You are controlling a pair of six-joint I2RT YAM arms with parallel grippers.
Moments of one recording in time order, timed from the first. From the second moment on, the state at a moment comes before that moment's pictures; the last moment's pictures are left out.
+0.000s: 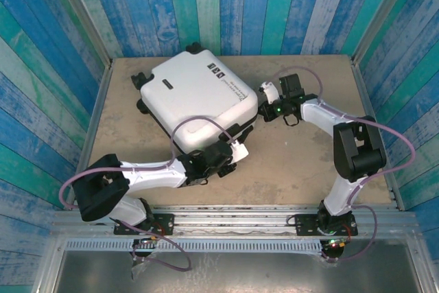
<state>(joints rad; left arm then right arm) -1.06 1.42 0.63 0.08 -0.26 0.23 0.30 1.78 1.16 -0.29 -0.43 -0.11</state>
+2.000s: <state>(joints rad) -0.04 1.48 0.22 1.04 -0.31 -0.07 0.07 1.52 0.39 0.74 -0.04 -0.11</state>
